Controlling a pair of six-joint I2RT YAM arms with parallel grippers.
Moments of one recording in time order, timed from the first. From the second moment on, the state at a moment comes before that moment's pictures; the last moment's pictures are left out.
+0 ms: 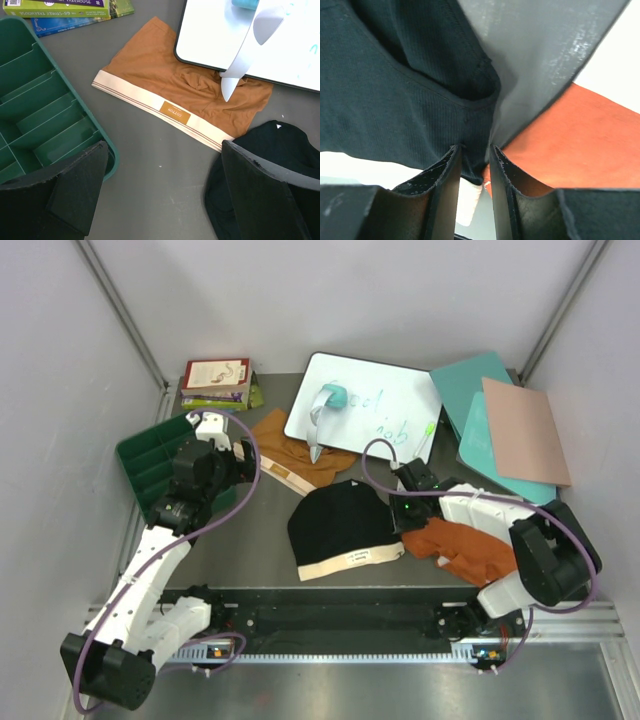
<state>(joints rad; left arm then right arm) -0.26 0.91 0.83 -0.30 -0.09 -0.18 0.54 1.47 0.76 -0.45 -0.07 0.38</state>
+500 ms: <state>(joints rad) -0.26 0.91 0.83 -0.30 -0.09 -0.18 0.54 1.51 0.79 -0.45 -0.05 0.40</state>
